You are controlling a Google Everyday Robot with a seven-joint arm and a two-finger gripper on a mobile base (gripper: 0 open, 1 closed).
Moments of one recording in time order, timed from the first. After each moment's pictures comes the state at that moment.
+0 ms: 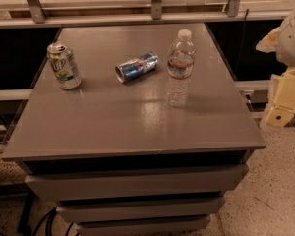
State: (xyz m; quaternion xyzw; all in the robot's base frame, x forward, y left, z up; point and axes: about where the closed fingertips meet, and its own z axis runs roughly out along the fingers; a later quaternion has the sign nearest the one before) arm 0.438 -0.217 0.976 -0.60 0.78 -0.03 0.16
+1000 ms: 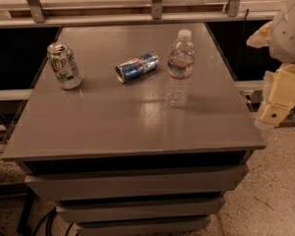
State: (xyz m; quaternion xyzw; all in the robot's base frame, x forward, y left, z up) arm 0.437 -0.199 0.986 -0.63 0.76 -0.03 0.17
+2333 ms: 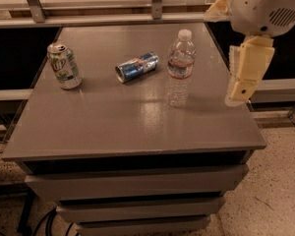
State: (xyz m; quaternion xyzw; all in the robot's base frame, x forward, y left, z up) arm 0.456 -0.129 1.021 -0.71 0.67 -0.03 0.20
